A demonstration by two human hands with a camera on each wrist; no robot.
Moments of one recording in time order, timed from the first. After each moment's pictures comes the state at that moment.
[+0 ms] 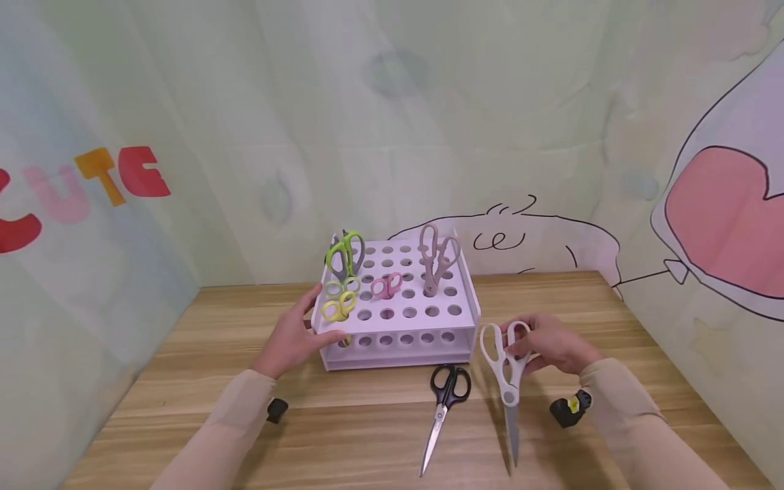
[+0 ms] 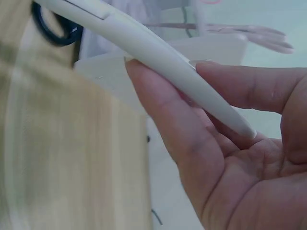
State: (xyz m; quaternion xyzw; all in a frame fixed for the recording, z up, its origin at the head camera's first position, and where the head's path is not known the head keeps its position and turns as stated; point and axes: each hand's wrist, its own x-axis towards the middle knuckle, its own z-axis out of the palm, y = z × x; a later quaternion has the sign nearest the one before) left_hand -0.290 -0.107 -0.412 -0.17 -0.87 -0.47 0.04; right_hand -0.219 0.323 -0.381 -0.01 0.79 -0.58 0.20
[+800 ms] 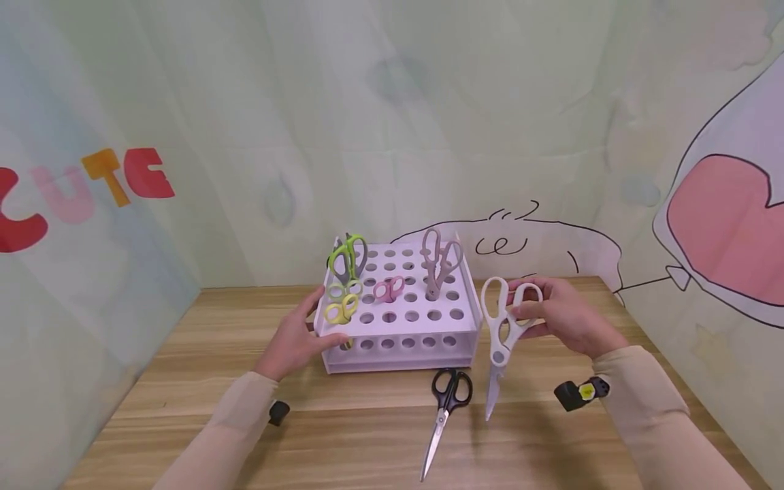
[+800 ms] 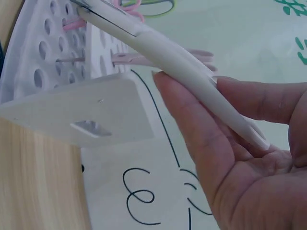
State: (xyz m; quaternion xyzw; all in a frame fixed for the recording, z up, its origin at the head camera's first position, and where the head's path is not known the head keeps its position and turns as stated) left_hand -0.288 -0.106 -0.411 -0.16 -0.87 -0.47 0.04; right_hand -0.216 0.320 -0.323 -0.06 0.78 -0.61 0.09
